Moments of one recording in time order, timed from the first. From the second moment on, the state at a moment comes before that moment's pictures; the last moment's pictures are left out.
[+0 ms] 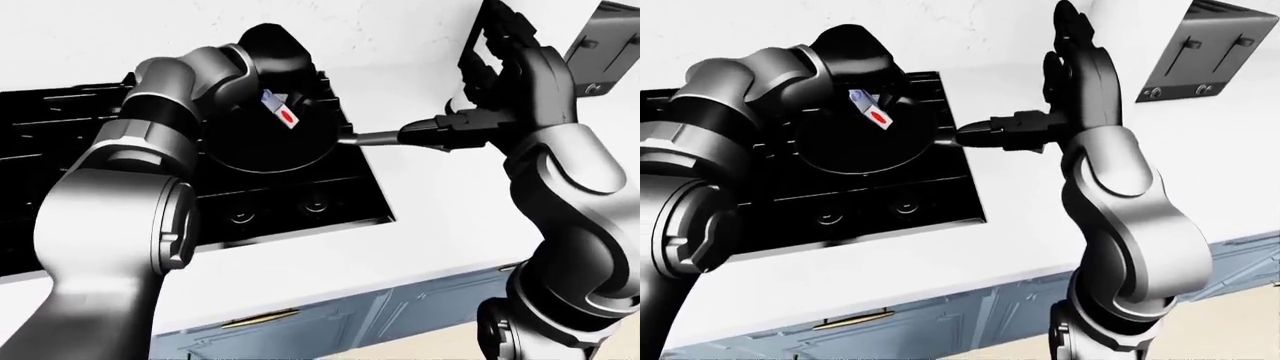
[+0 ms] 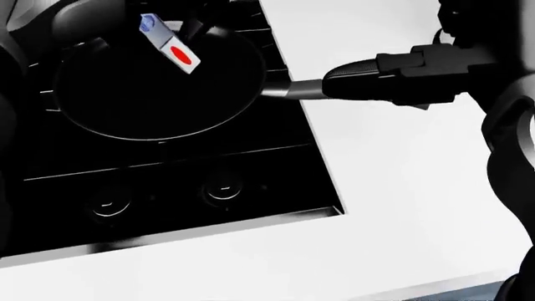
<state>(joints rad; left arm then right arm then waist) -1.63 0.38 0.00 1.43 1.71 -0.77 0.10 -0.82 -0.28 -0.20 -0.66 0.25 1.27 -0.15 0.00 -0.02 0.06</state>
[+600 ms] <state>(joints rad) -1.59 0.36 -0.02 1.43 1.75 -0.78 0.11 -0.82 -0.29 -0.21 -0.67 0.26 1.27 -0.15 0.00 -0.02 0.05</state>
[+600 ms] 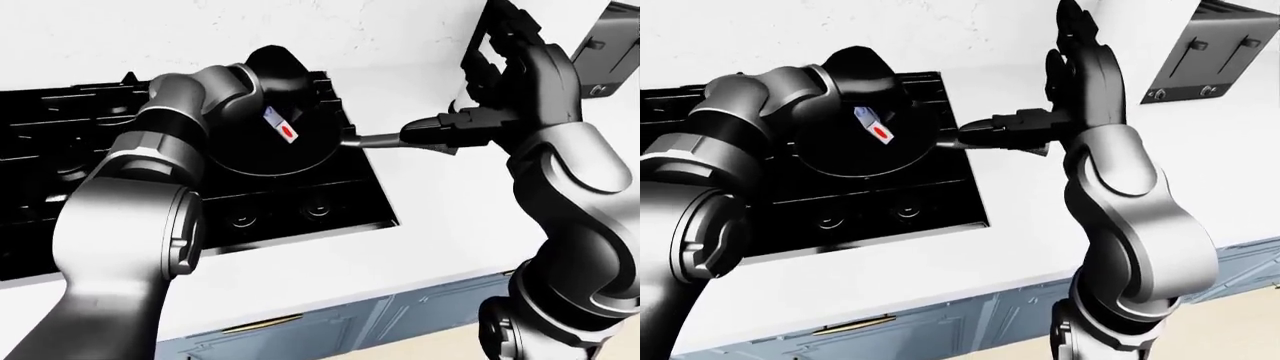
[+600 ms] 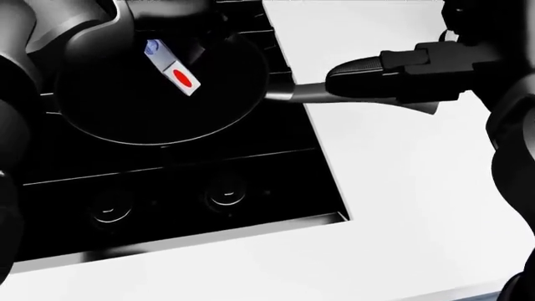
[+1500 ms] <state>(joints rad) -1.57 0.36 -0.01 1.42 1.73 -0.79 0.04 -0.83 -0.30 -0.21 -0.67 0.28 1.28 -0.17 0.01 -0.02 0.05</state>
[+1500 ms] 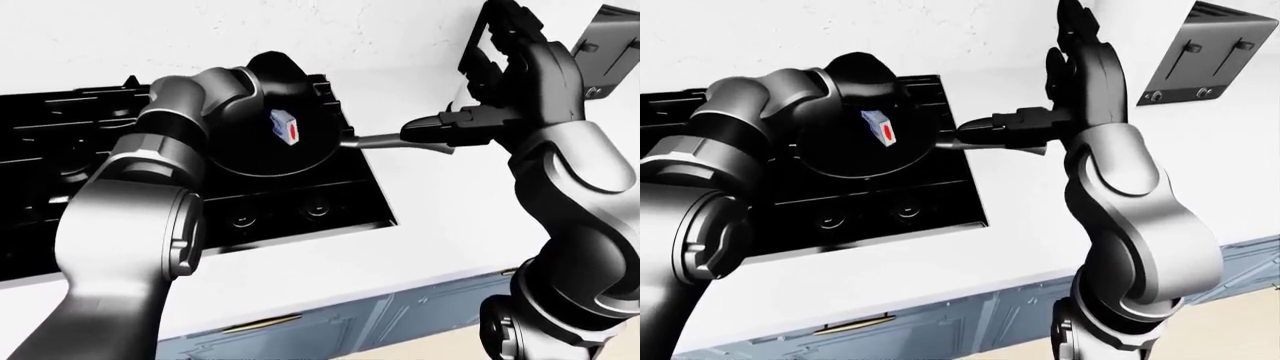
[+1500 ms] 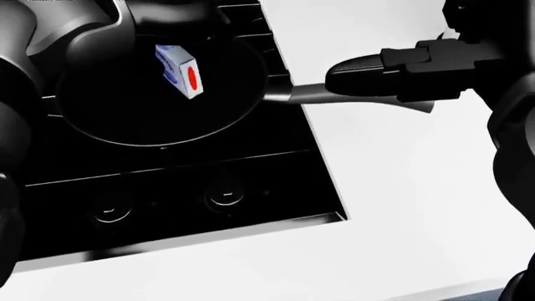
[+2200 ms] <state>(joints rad) -1.63 0.41 0.12 1.37 1.26 -0.63 -0.48 -1.02 -0.32 -0.17 -0.52 0.29 1.29 -0.19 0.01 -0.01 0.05</state>
